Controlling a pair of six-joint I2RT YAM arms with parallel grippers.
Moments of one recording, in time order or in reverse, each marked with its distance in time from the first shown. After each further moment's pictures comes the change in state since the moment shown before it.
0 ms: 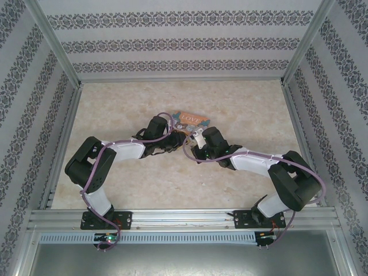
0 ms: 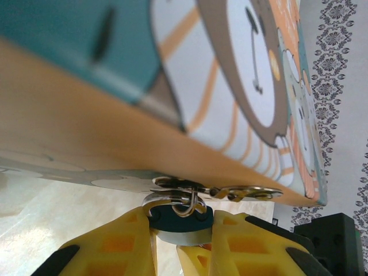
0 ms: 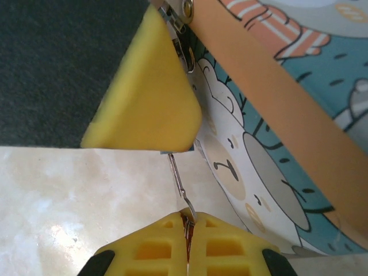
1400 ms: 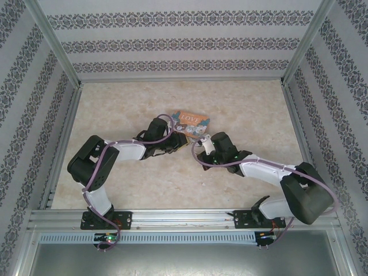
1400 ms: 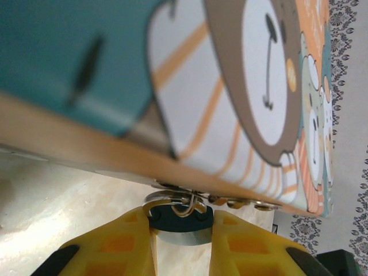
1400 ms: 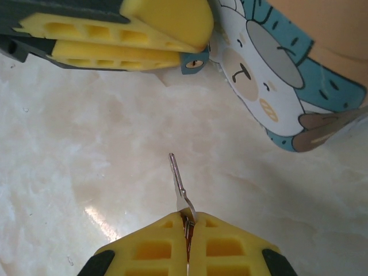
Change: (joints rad) left arm 0.000 0.021 -0.022 0.066 -0.007 -0.025; right arm -0.039 -0.137 -0.107 -0.067 -0.107 0.038
